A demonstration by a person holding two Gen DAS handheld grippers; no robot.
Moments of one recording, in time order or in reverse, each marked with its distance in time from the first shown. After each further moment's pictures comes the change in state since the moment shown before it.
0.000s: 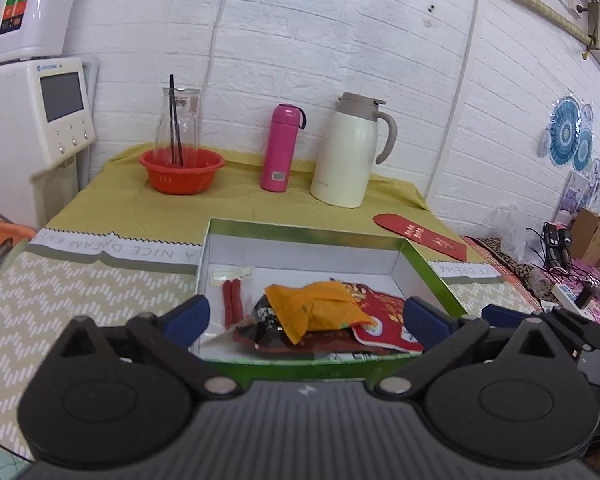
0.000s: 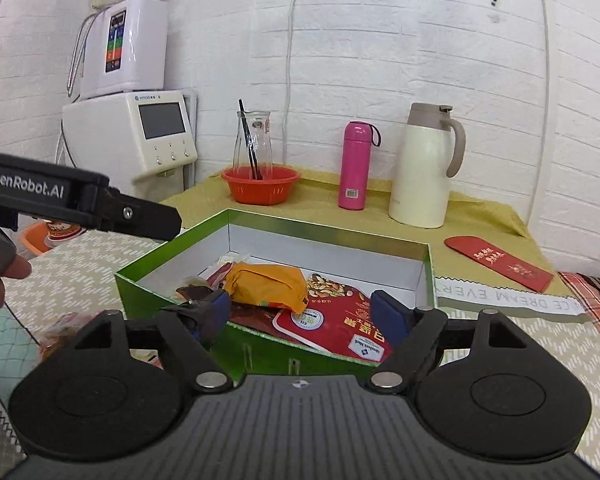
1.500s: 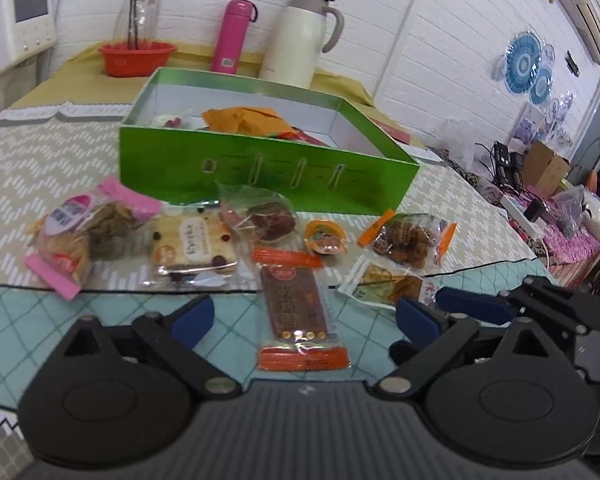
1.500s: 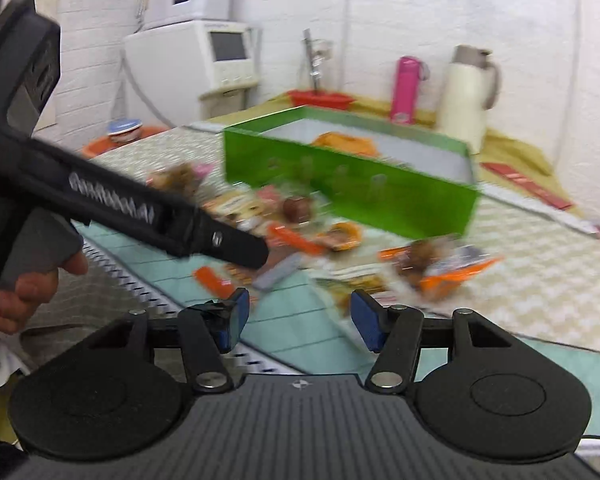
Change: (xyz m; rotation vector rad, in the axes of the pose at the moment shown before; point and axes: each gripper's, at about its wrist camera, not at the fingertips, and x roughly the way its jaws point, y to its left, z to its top) left arm -0.013 -0.029 -0.108 -0.004 0.230 -0.150; right arm -0.071 0.029 -0.083 -0.077 0.165 0.072
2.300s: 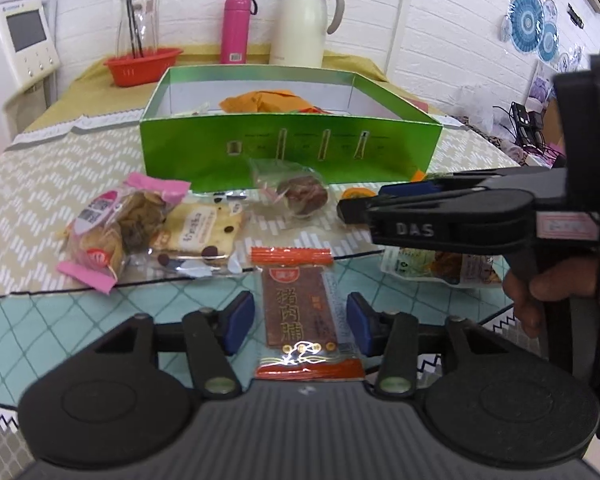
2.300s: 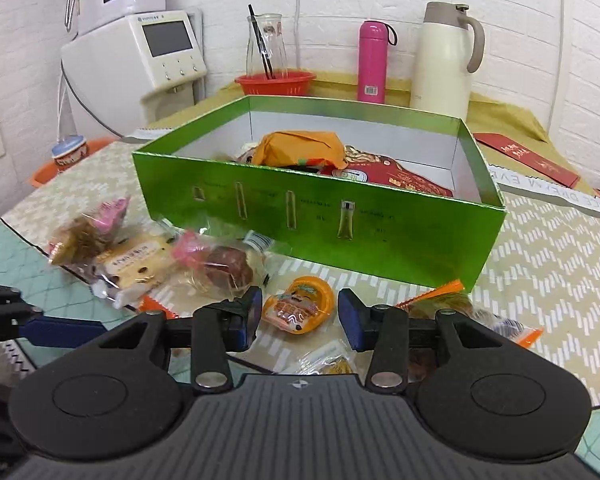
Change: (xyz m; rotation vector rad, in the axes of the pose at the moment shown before) left arm -0.003 0.009 -0.018 0.119 0.026 0.103; right arm 0.099 -0.025 0.042 0.128 0.092 -0.036
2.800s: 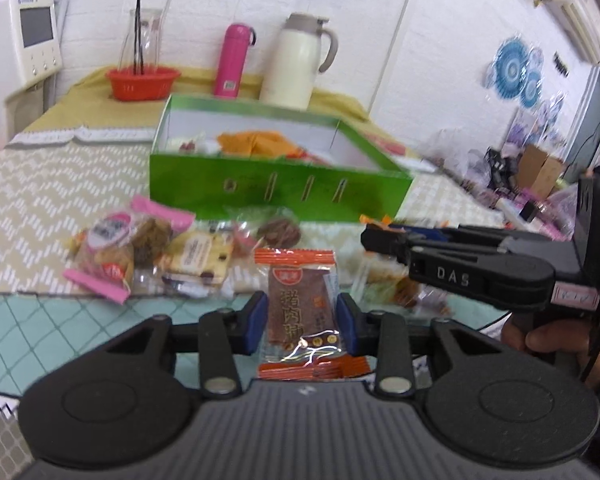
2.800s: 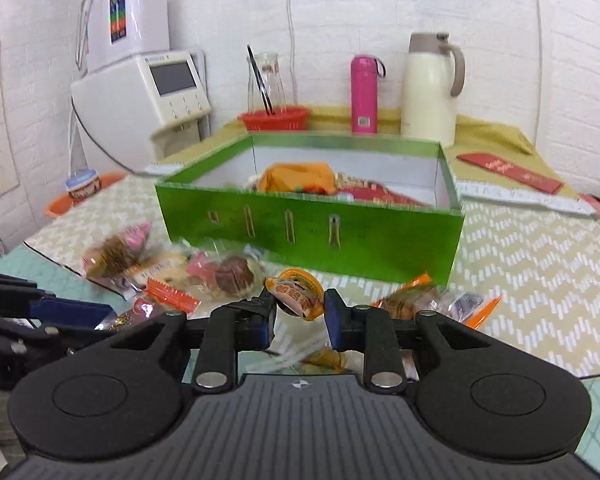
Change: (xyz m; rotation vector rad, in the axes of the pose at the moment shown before) left arm -0.045 0.011 0.011 -0.092 -0.110 -0.110; right arm -0.057 -0.007 -0.011 0.041 -0.139 0.034
